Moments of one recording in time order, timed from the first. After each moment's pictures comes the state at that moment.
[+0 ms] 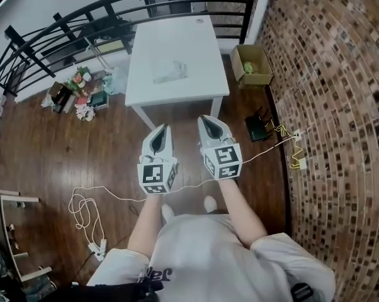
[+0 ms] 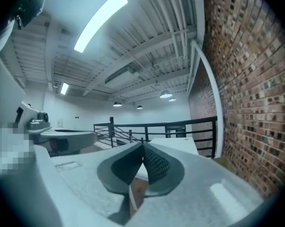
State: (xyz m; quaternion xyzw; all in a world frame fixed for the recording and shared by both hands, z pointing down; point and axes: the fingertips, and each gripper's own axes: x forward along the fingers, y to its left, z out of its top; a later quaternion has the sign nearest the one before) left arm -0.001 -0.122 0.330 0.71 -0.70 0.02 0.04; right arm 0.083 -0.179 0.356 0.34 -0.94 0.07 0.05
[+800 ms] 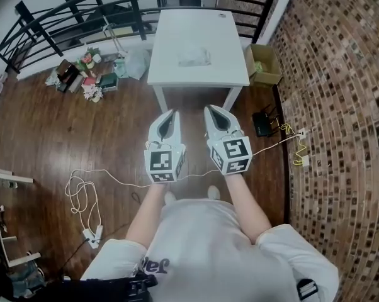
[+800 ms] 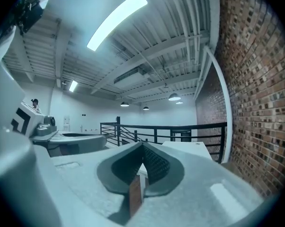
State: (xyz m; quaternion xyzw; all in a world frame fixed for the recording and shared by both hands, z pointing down) left arm -0.079 -0.034 0.314 0.70 -0.72 0.00 0.01; right arm 0.001 -0.078 0.318 0.32 -0.95 0.03 0.05
